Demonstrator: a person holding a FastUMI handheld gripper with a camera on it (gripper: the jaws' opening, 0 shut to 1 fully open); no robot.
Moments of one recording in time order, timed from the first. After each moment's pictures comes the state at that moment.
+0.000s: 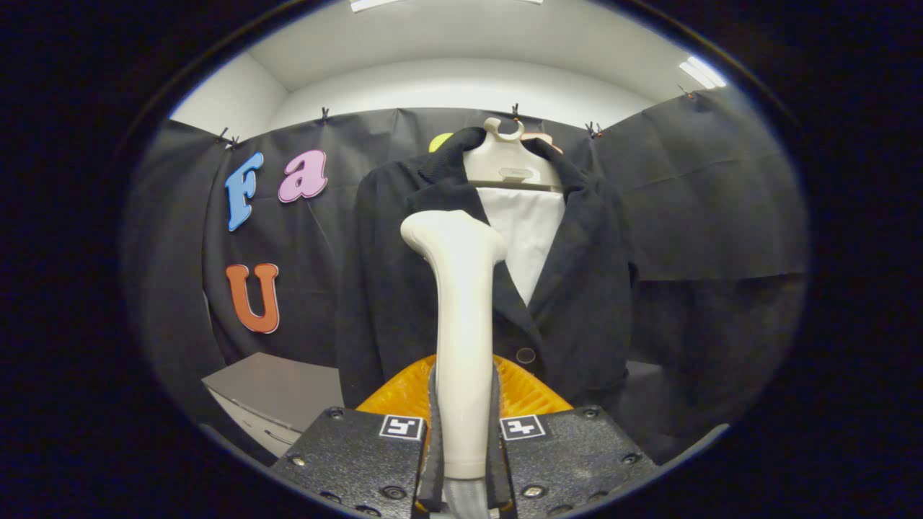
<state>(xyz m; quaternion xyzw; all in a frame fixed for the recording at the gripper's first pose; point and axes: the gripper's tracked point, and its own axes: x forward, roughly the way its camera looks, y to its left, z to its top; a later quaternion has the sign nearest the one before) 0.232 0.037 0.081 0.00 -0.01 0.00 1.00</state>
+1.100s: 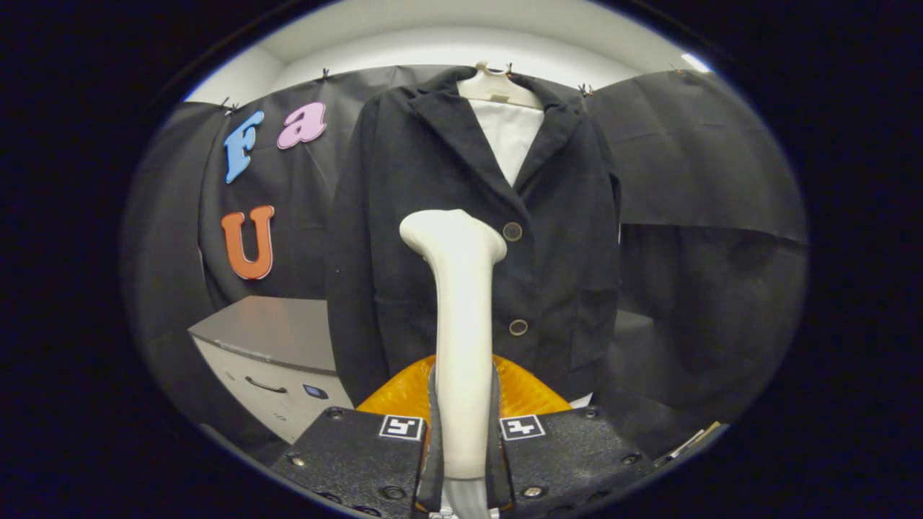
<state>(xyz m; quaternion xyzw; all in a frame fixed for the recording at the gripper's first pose) 0.194 0.026 -0.059 -0.01 0.09 -0.02 1.00</state>
